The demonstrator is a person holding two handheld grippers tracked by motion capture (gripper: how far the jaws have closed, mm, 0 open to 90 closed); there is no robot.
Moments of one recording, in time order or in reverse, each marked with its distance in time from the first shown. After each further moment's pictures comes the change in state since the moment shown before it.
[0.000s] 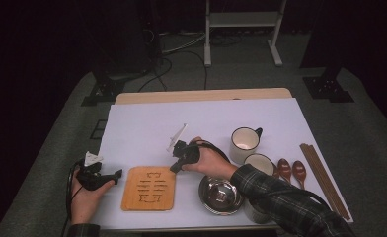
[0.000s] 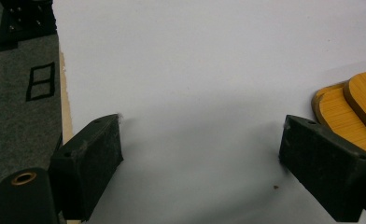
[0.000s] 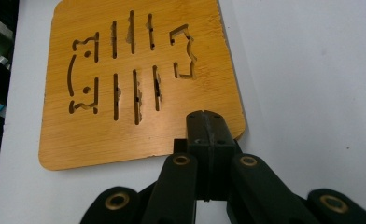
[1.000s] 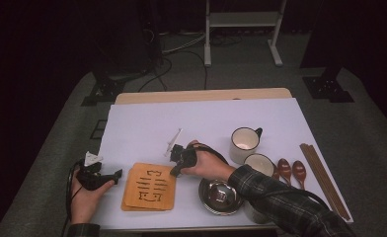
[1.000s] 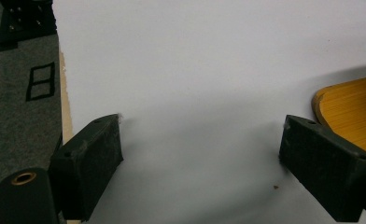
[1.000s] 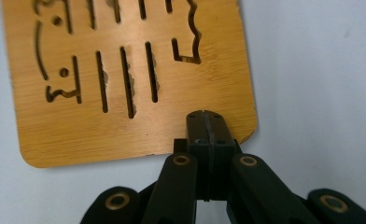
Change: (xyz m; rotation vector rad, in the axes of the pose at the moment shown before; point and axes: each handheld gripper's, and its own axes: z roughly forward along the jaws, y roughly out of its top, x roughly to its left) left arm 0.000 0.000 0.000 0.003 -0.001 0.000; right arm 0.004 0.000 0.015 0.083 -0.017 -0.013
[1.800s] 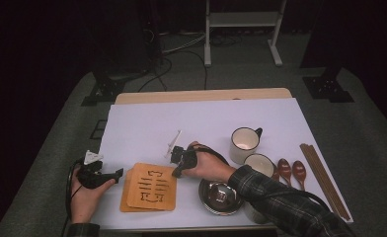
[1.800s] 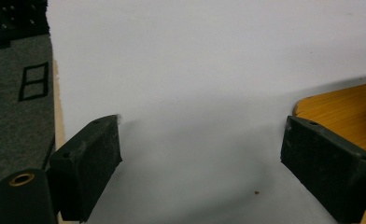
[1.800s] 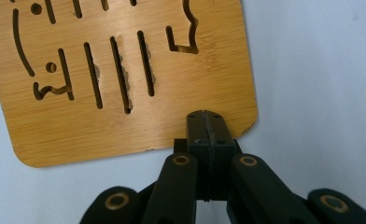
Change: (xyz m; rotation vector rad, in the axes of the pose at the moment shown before) left arm -0.003 0.008 -0.006 -0.003 -0.016 -0.009; right arm 0.002 -0.002 0.002 0.035 -0.010 0.008
